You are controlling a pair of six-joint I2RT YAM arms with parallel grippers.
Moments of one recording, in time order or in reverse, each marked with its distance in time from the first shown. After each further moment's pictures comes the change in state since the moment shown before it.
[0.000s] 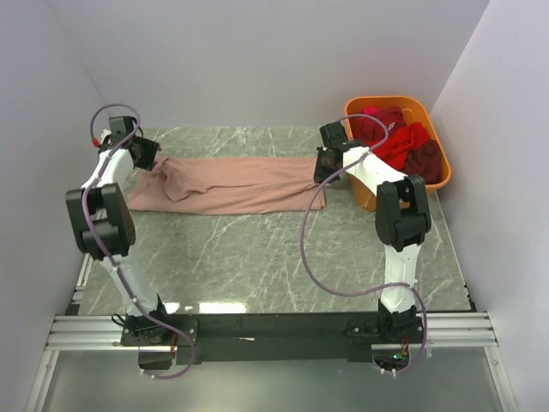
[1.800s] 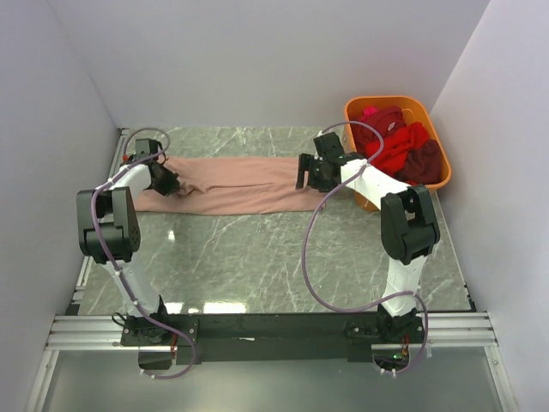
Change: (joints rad) left arm -0.100 0.002 -0.214 -0.018 0.026 0.207; right arm 0.066 -0.118 -0.180 0.135 -0.064 -0.033
